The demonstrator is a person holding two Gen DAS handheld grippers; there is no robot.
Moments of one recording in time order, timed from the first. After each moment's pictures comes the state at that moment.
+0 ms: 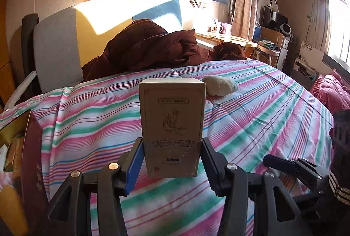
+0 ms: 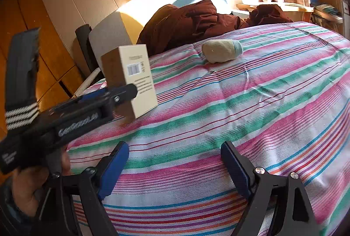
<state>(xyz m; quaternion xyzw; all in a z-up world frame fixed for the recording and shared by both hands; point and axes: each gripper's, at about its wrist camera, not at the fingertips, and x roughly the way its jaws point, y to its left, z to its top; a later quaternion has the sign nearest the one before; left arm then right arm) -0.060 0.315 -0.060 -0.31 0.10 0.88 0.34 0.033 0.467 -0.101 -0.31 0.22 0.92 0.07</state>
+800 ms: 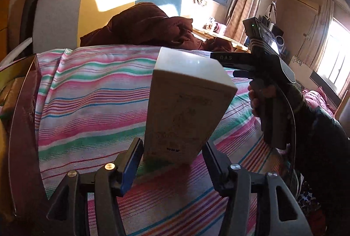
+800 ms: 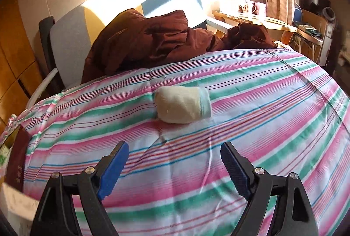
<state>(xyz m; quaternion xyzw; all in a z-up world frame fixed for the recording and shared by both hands) -0.035 0.273 -0.092 -0.37 0.02 0.85 0.38 -0.077 0.552 -0.072 -0.37 0.14 0.90 0.21</state>
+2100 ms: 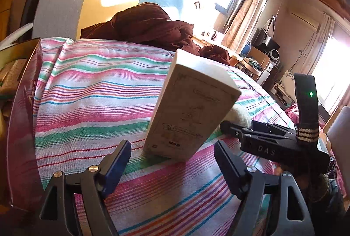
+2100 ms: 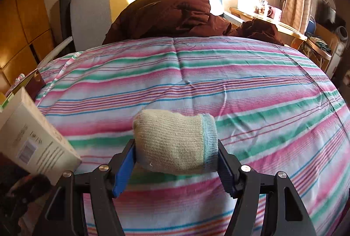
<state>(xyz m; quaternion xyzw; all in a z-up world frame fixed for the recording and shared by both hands) -0.029 0.254 -0.089 -0.36 -0.02 0.84 0.39 0.007 0.469 -0.088 -0.40 0.08 0.90 0.16</state>
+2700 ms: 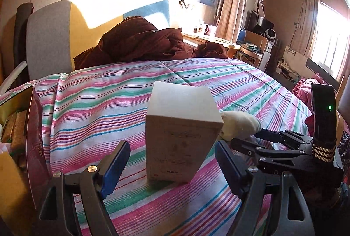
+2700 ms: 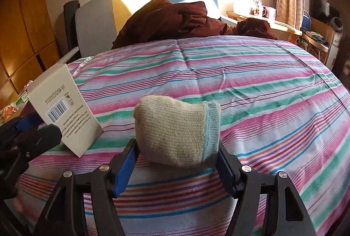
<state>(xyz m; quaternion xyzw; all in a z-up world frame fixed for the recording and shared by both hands) -0.035 0.275 -0.065 -0.33 0.07 0.85 0.40 0.047 0.453 -0.093 -0.36 0.13 0.91 0.15</state>
